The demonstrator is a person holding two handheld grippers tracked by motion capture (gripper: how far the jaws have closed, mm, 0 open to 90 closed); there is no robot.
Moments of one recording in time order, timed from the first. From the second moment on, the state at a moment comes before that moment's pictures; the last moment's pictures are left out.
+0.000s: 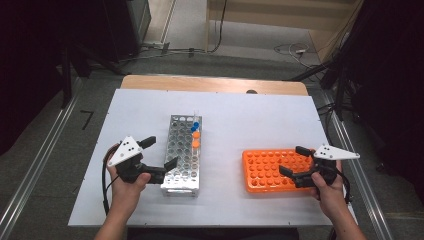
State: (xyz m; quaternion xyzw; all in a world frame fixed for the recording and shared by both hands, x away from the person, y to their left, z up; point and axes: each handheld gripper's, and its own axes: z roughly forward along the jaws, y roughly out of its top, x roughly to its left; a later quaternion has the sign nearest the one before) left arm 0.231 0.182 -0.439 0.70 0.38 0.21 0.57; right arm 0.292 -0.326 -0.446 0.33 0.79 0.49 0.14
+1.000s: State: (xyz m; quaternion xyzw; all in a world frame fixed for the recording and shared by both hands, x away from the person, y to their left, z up) left arm 0.219 0.253 -0.457 0.67 0.41 0.25 0.57; right arm 0.308 -0.374 -0.457 0.38 0.76 0.50 0.16
